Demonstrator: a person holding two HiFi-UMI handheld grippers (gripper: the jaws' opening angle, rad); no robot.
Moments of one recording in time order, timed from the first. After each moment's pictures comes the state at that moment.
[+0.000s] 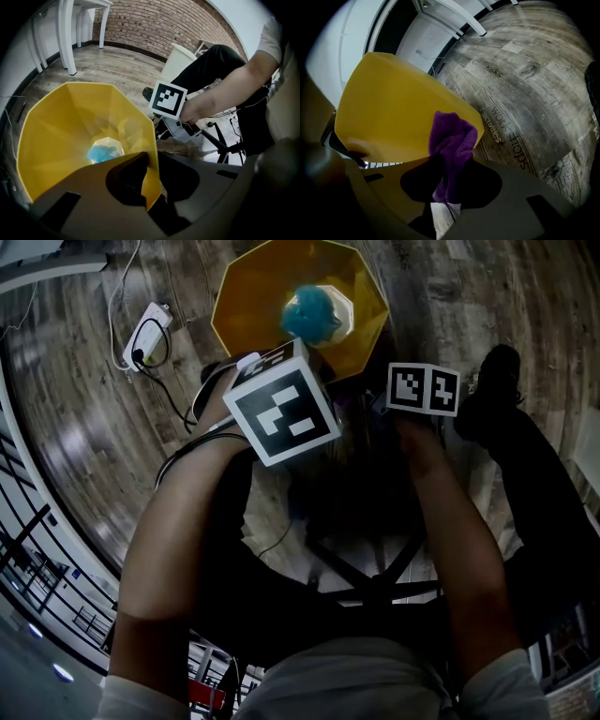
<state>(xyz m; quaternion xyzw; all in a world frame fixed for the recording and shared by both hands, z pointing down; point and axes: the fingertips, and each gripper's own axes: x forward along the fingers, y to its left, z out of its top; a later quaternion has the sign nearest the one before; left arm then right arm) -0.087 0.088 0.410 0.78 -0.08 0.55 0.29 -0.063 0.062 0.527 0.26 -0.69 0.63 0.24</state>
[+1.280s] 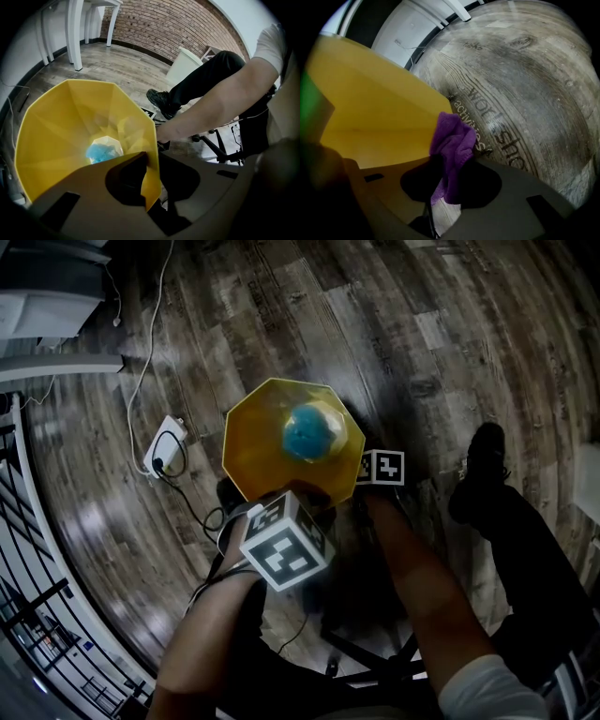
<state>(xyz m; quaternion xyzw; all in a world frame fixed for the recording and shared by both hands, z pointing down) -0.080 0.082 0.411 0.78 -0.10 0.54 0.31 -0.073 0.048 0.644 0.32 -0.64 0.63 0.31</state>
